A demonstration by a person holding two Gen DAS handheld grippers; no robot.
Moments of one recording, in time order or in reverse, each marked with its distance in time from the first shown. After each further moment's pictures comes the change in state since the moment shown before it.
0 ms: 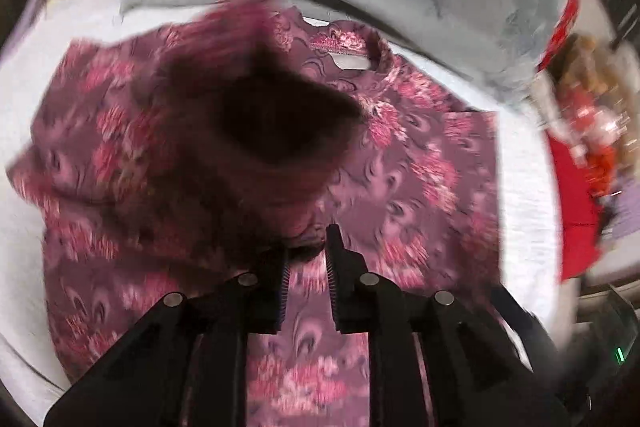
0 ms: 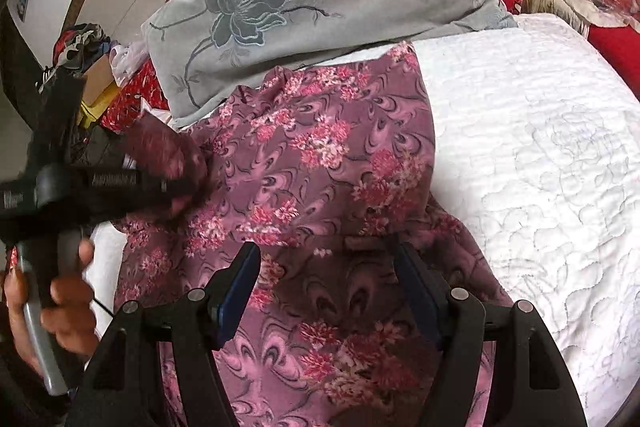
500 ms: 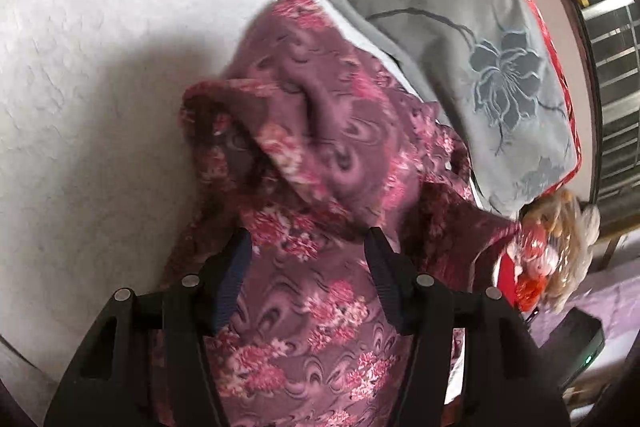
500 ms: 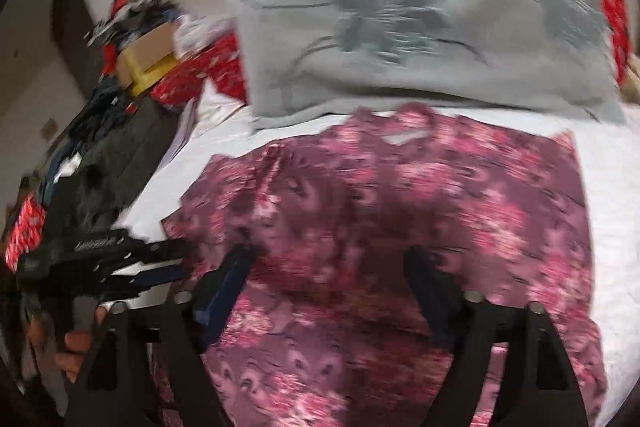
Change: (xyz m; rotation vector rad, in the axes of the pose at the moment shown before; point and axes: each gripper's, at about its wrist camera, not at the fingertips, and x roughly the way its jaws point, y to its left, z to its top) left arm -0.032 0.178 -0.026 -0.445 -0.067 -0.179; right arm 0.045 0.134 0.027 -0.249 -0.038 0.102
